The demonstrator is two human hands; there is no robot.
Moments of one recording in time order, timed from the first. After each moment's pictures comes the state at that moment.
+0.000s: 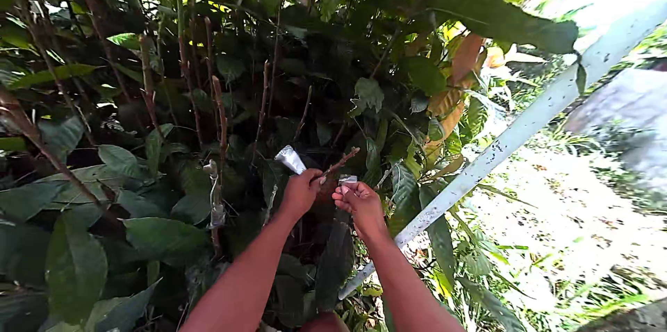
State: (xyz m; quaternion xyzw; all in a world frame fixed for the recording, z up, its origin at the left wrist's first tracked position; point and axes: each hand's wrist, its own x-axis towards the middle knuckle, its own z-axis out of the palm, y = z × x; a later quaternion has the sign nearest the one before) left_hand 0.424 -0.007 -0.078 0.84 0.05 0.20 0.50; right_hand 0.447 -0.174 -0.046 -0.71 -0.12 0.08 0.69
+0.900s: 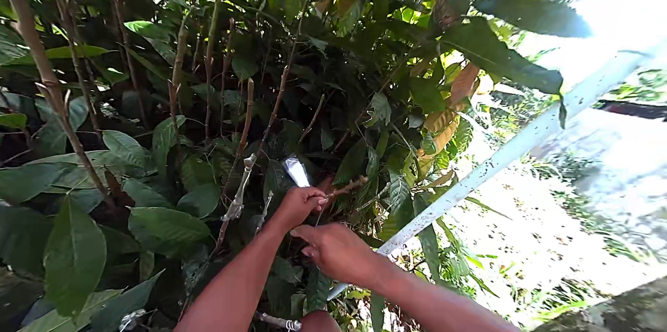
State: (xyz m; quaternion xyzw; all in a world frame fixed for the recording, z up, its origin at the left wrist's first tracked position) left_hand 0.395 0.002 -0.093 0.79 -0.05 0.15 0.59; right_hand 0.351 -0.161 0.017 -0.84 -0.52 0.16 0.06
